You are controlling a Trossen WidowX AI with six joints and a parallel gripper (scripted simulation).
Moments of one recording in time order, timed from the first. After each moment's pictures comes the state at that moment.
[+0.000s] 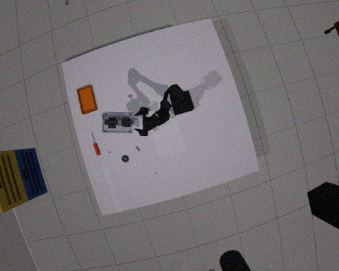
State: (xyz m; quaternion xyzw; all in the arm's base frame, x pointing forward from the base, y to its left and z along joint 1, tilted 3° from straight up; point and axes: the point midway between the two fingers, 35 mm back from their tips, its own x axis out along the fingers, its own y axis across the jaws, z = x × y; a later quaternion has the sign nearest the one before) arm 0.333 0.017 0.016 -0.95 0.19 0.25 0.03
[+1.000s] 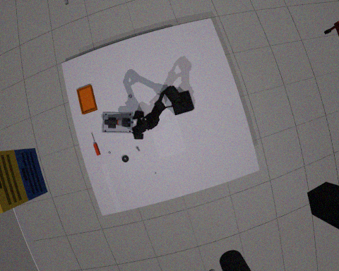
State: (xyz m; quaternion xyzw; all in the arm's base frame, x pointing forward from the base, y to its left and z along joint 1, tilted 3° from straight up) arm 0.366 0.026 -0.007 -0.90 0.18 0.39 0.06
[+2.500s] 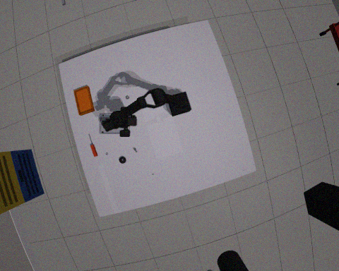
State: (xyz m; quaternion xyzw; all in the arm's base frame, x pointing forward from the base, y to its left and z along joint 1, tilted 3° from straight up) arm 0.382 -0.003 0.051 -0.70 0.16 0.68 0.12
